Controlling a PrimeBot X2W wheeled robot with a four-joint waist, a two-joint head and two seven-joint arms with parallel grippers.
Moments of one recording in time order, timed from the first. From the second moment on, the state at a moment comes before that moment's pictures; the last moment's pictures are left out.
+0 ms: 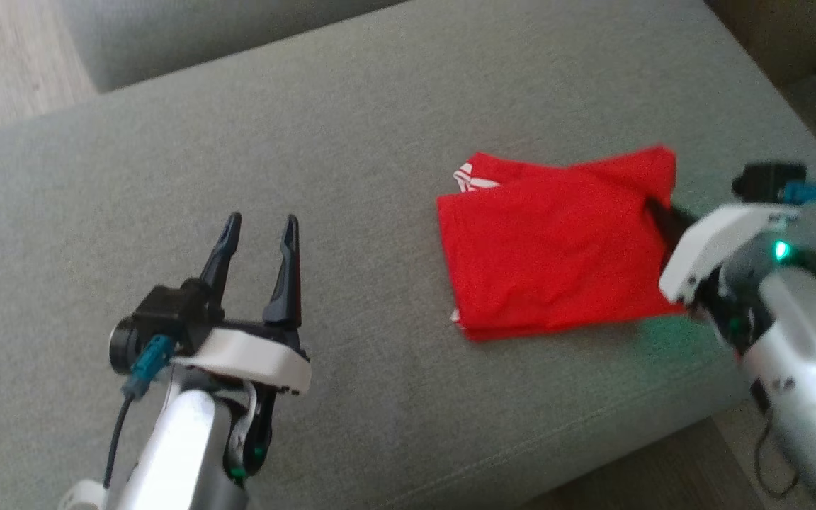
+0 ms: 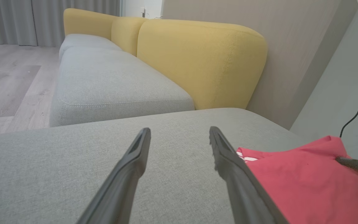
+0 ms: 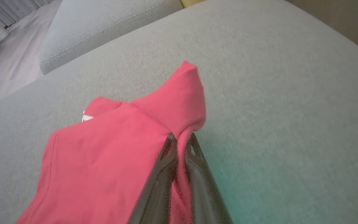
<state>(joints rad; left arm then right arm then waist) -0.19 0.05 -0.28 0.20 -0.24 0.03 -0.25 -0.61 -0.30 0.41 0.81 0.71 0.12 0.20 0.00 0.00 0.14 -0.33</state>
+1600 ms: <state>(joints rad) -0.36 0.05 -0.25 0.20 -0.15 0.03 -0.26 -1.22 -0.51 0.51 1.23 0.67 0.12 0.08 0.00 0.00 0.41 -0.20</state>
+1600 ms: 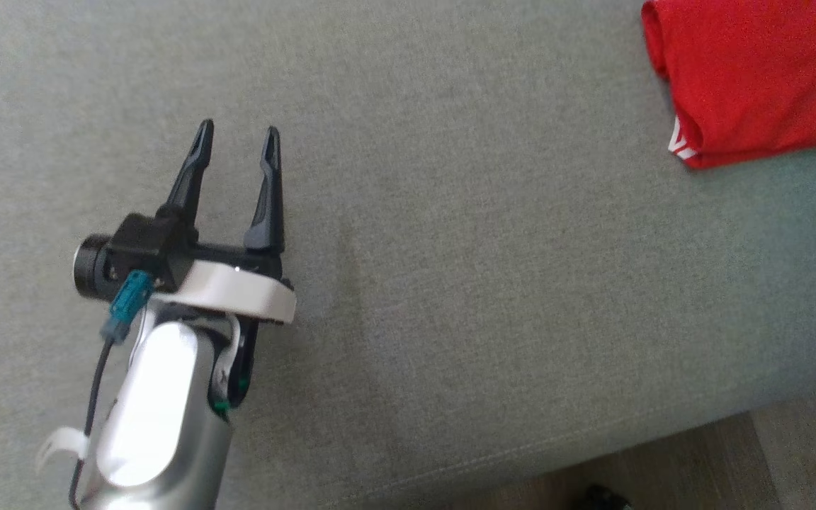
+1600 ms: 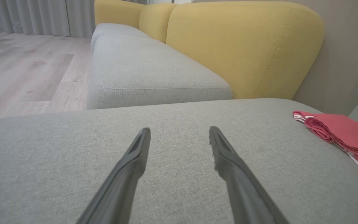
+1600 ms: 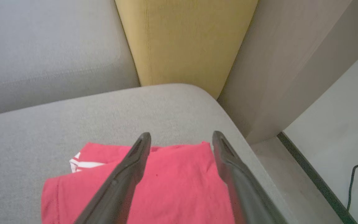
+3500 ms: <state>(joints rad) -0.03 0.05 -0.09 0.20 -0.18 0.04 -0.26 -0.05 -0.19 0.04 0.25 0.25 0.12 -0.25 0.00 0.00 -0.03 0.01</state>
